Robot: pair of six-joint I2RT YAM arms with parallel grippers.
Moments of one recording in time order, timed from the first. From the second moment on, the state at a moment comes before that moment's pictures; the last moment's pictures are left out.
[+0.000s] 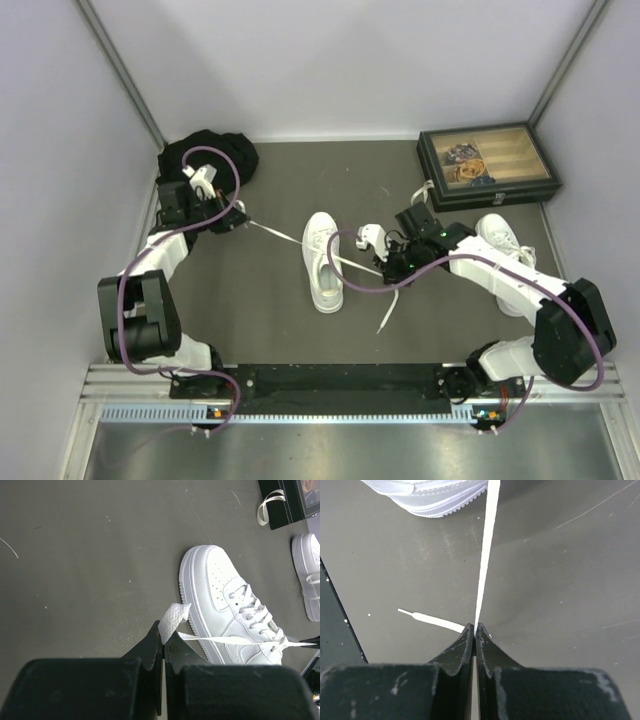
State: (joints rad) left arm 0.17 1.47 0.87 -0.01 0.76 -0.25; right arm 0.58 1.38 0.94 -0.66 -0.43 -0.59
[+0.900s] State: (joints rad) left arm 0.18 1.49 0.87 -0.26 0.67 0.01; right arm 0.57 1.75 1.15 -0.56 -0.11 -0.53
